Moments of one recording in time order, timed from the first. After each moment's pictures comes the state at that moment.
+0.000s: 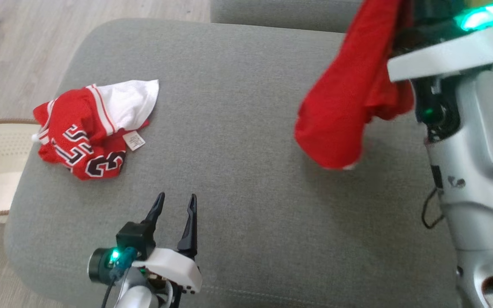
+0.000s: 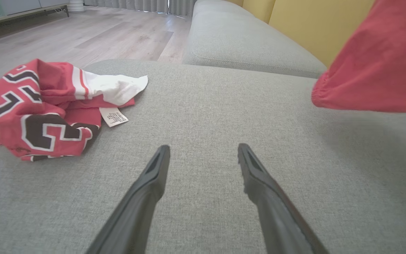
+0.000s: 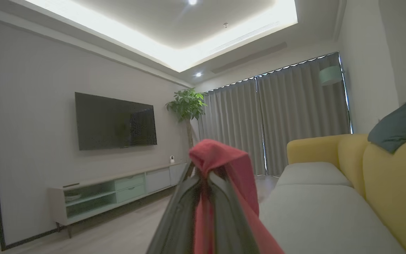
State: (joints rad) left arm -0.06 0.05 -0.37 0.31 -0.22 0.11 -0.25; right arm -0.77 -0.13 0.23 0.30 0.41 0.12 -0.16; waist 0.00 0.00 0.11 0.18
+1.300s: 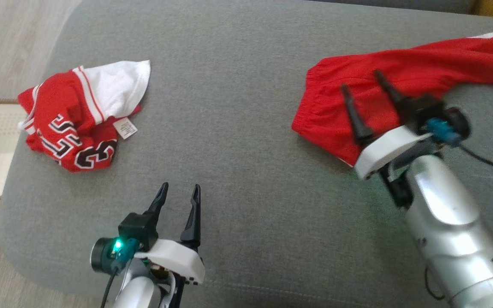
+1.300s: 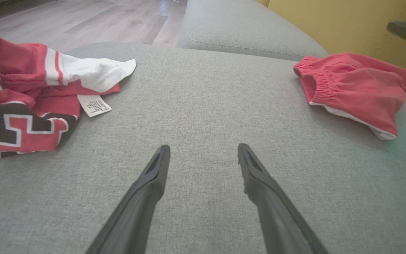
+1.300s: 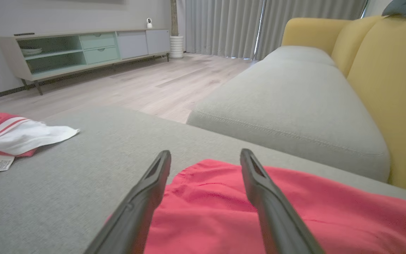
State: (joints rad) left arm -0.10 0.05 -0.39 0.30 -0.23 0.11 -0.25; right arm -0.63 -0.16 0.33 0.71 0.16 0.12 -0.23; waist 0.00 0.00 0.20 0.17
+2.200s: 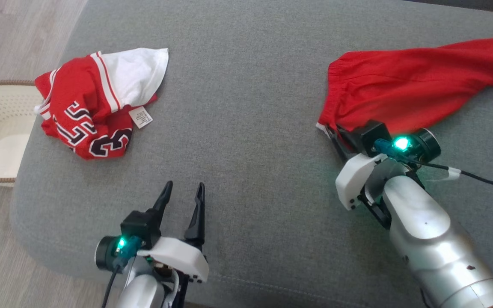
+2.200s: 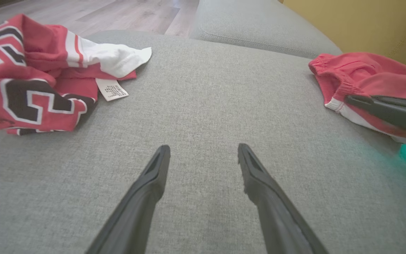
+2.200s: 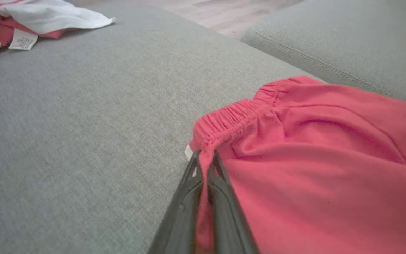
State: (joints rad) left arm -0.10 0.05 -0.41 0.30 -0.27 0.12 -0.25; right arm -0.62 -0.12 0.46 0.84 0.03 0.12 -0.09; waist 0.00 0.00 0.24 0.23
